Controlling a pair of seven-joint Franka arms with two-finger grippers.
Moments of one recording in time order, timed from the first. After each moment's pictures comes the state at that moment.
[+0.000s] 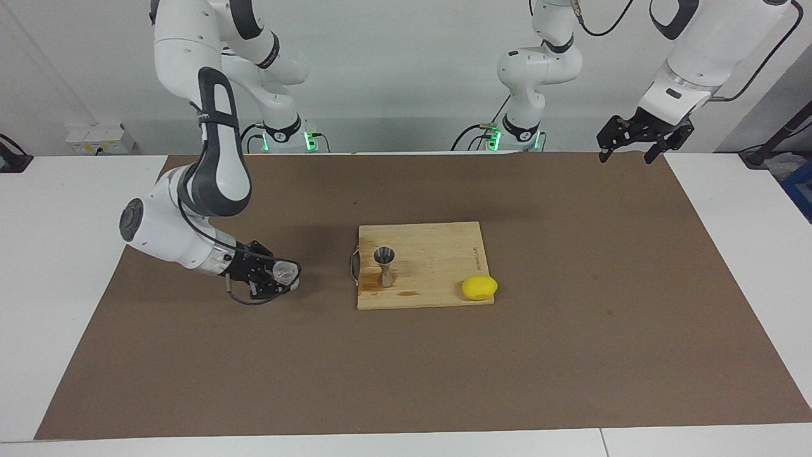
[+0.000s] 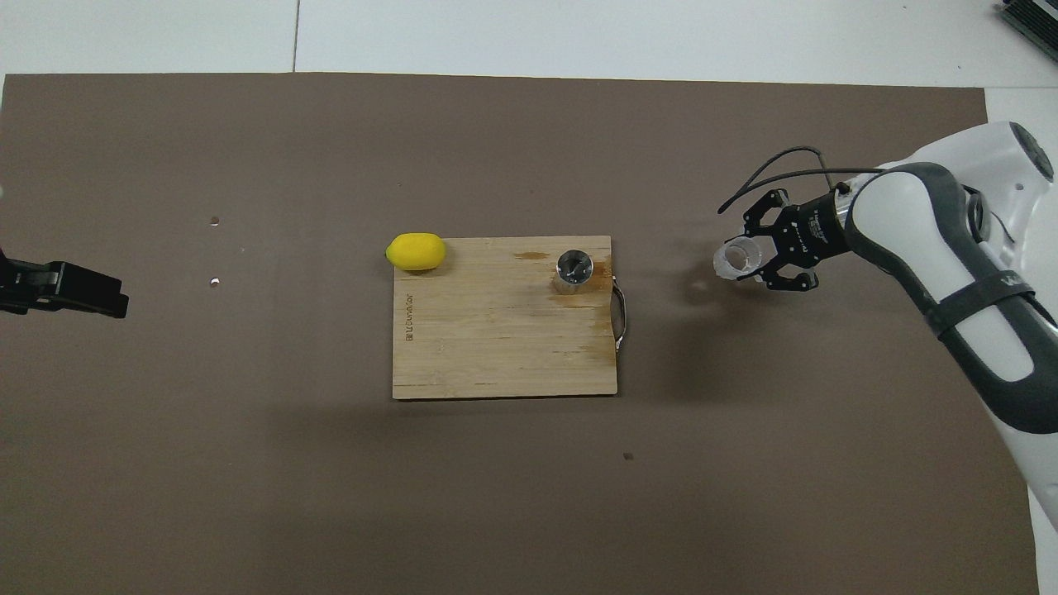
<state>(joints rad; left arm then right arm) 0.05 -0.07 -0.09 -1.63 -0.02 1.50 0.06 -0.13 0.43 0.09 -1.76 0.54 1.98 0.95</state>
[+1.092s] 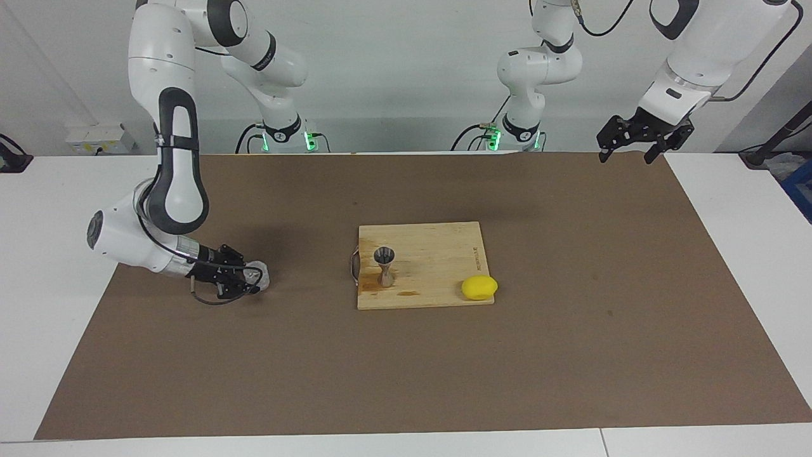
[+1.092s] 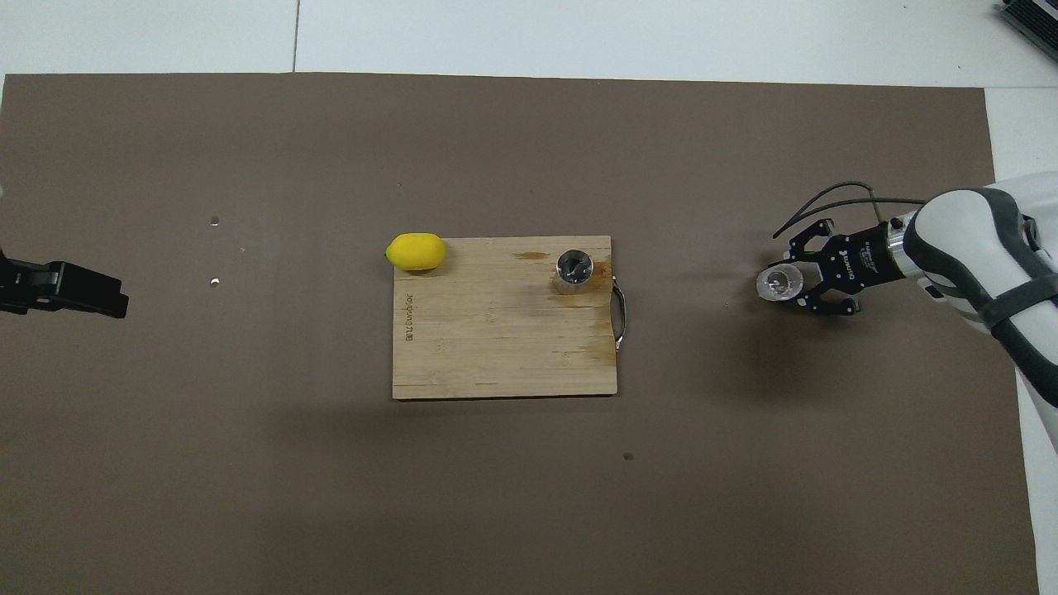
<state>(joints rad) 0.05 -0.07 -0.09 -1.63 -0.02 1.50 0.06 -0.27 0.46 0.09 -1.82 0.57 1.99 0.79</state>
